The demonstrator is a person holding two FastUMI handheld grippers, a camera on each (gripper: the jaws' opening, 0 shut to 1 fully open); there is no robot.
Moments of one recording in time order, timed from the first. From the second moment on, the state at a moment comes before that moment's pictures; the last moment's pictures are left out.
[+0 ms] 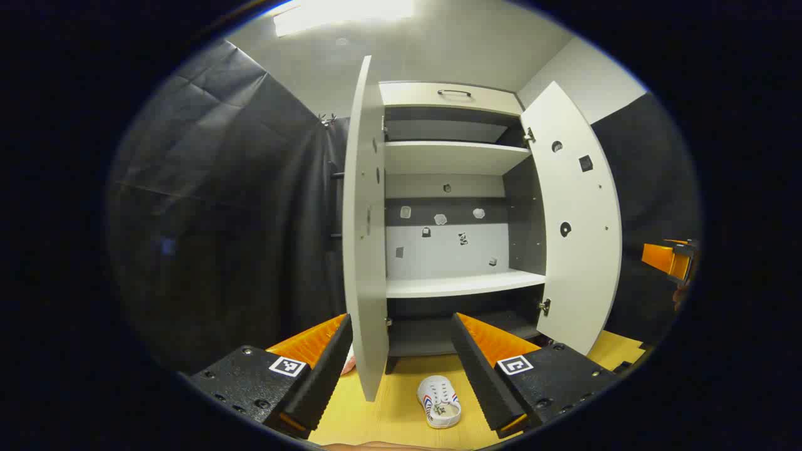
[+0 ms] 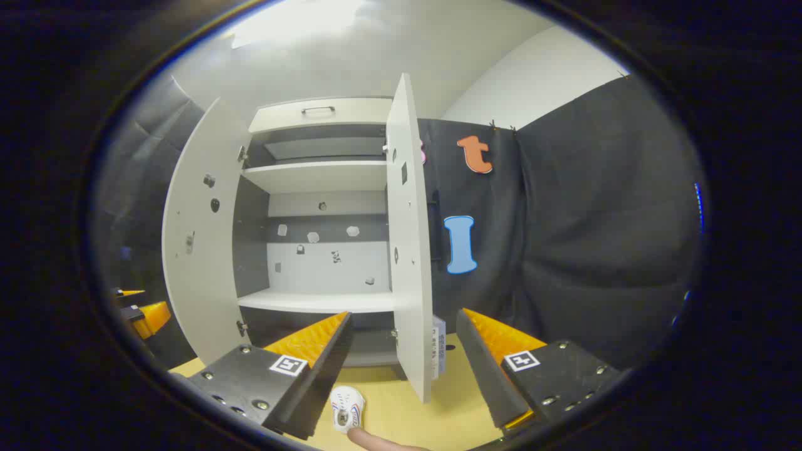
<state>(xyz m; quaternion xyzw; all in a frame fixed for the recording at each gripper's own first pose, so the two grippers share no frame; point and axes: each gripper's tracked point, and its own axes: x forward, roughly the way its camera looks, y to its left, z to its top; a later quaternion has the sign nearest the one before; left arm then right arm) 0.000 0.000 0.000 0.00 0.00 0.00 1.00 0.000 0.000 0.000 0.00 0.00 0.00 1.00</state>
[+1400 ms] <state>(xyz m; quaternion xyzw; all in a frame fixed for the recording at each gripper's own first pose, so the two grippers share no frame) 0.008 0.022 -0.020 -0.03 0.02 -0.01 1.00 0.023 0.068 -0.075 -0.06 0.05 0.06 0.99</state>
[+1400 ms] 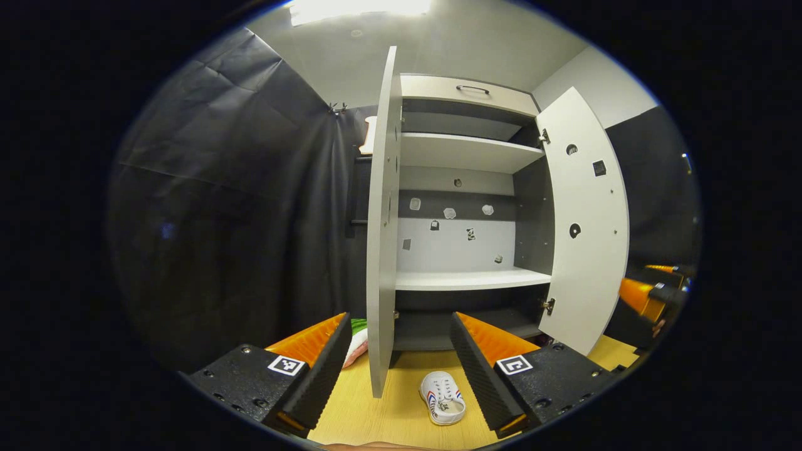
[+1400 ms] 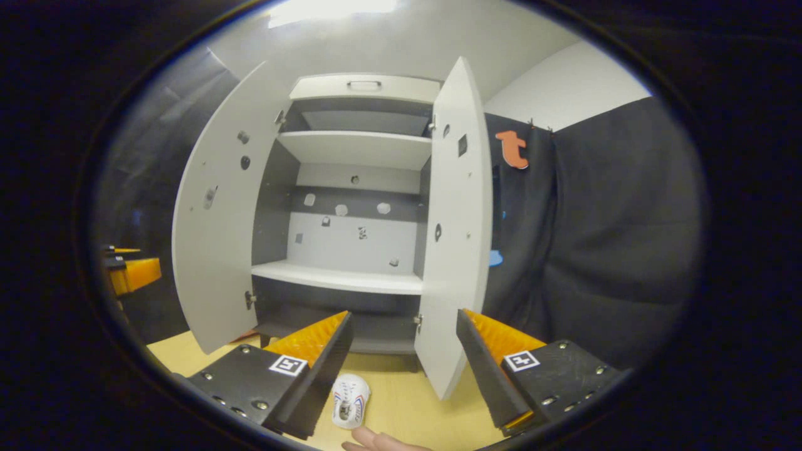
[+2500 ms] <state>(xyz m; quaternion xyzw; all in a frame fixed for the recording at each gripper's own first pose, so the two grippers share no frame) 0.016 0.040 -0.052 -0.01 0.04 0.00 1.00 0.055 0.166 -0.429 -0.06 0.36 0.10 0.92</state>
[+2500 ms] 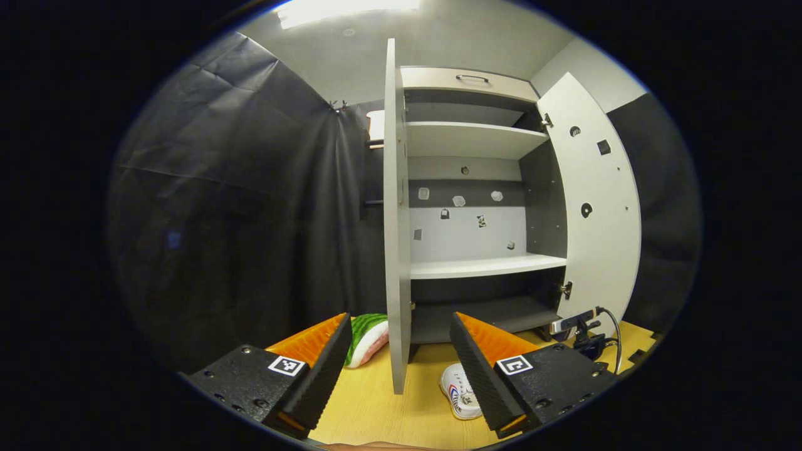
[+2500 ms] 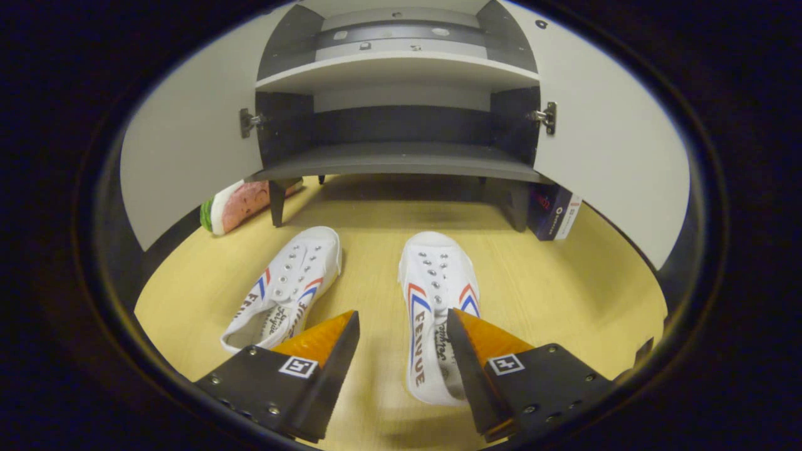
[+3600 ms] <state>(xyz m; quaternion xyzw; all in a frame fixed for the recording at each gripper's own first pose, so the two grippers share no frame) 0.024 0.013 -0.062 0.01 0.04 -0.04 1.00 0.079 0.154 -0.435 0.06 0.32 0.12 0.94</state>
